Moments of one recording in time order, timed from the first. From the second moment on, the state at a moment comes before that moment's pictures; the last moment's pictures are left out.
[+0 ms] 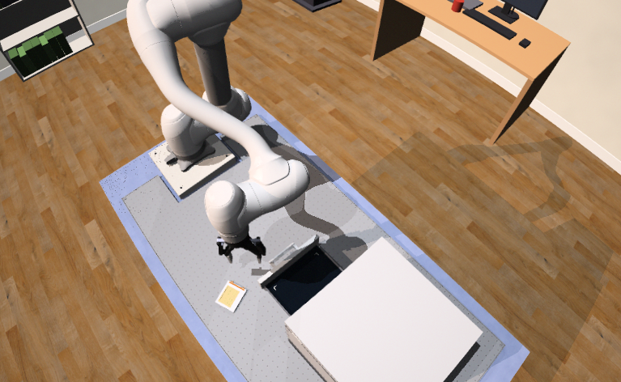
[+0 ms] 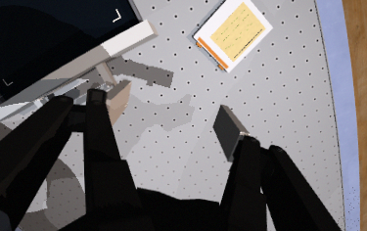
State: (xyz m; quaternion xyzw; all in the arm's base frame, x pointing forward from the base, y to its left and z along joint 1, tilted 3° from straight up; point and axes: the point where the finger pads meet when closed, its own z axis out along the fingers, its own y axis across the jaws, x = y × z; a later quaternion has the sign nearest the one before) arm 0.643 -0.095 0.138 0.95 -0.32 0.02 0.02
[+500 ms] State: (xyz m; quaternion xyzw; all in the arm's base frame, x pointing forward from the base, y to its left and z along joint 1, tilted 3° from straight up) arm 0.665 -0.152 0.117 0.90 -0.44 0.02 0.02
